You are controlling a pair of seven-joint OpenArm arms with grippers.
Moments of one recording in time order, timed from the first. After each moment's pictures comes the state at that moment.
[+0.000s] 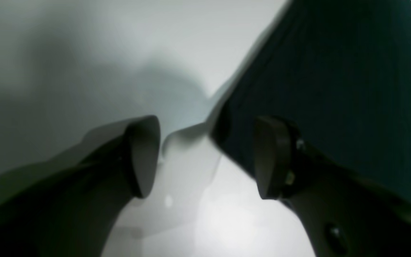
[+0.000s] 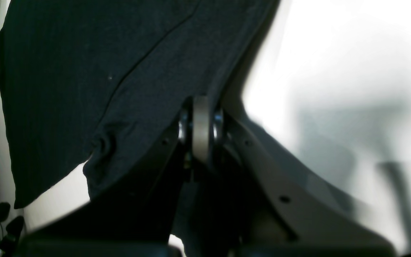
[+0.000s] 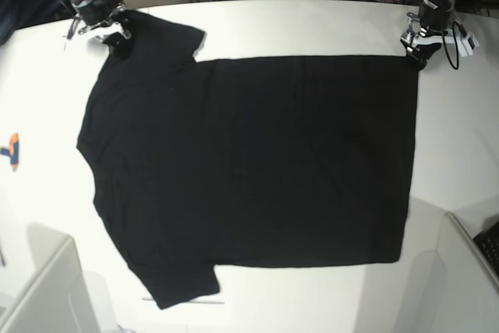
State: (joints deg) left arm 28.9 -1.4 -43.9 94.9 -45.8 -10.2 37.0; right arm -34.2 7.1 20.8 88.4 51.4 16.9 -29.4
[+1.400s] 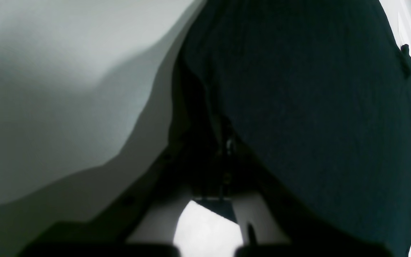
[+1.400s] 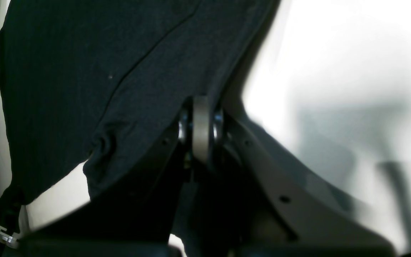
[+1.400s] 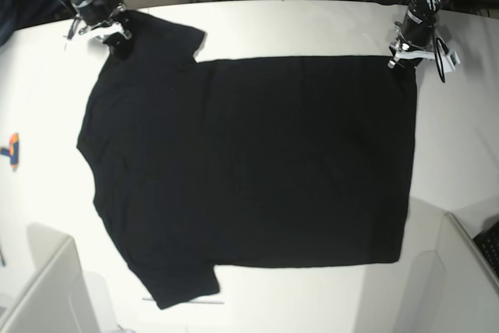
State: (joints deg) left arm 25.1 -2.9 -36.3 87.4 -48.4 -11.7 33.9; right arm -34.1 7.1 20.8 88.3 51.4 16.9 -29.5
